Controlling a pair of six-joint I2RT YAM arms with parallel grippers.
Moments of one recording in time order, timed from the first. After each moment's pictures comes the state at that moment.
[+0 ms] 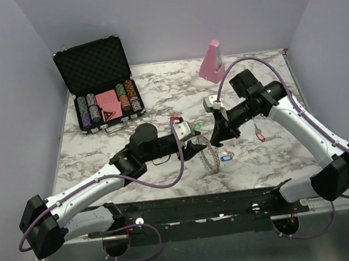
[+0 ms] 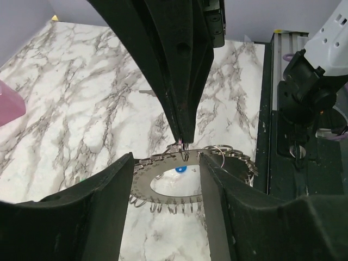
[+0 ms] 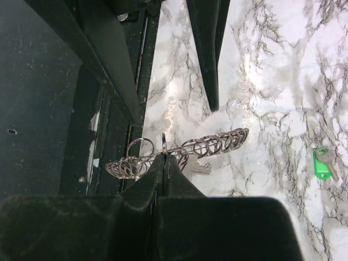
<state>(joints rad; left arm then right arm) -0.91 1.06 0.75 0.22 0.40 0.09 0.47 1.38 1.37 -1.16 -0.99 -0.93</state>
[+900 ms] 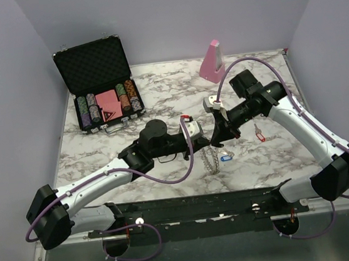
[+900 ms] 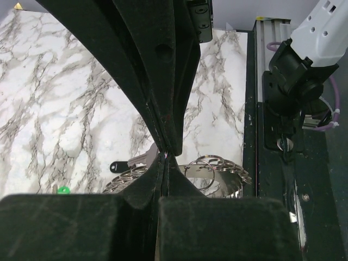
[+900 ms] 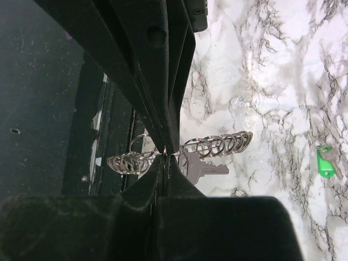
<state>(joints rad) -0.94 1.19 0.81 0.22 0.47 0.09 0.47 1.38 1.37 -1.17 -0.98 -0.92</state>
